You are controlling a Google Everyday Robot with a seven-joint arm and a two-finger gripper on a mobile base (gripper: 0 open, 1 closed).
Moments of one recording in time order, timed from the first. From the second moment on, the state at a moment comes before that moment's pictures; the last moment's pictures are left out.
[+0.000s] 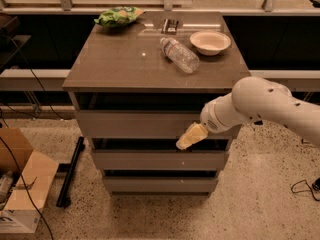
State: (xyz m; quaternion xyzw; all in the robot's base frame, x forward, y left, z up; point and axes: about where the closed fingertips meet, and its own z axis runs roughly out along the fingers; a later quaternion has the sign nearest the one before) arm 0.593 -0.123 0.710 -0.44 0.84 0.10 0.30
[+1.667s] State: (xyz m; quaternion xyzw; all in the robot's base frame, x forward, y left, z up) arm 0.662 -0.121 0.659 -0.43 0.85 0.13 0.28
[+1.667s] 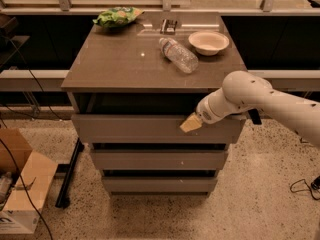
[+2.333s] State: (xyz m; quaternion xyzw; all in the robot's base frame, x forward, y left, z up) arm 0.660 -0.122 0.660 -0.43 0.85 0.13 0.28
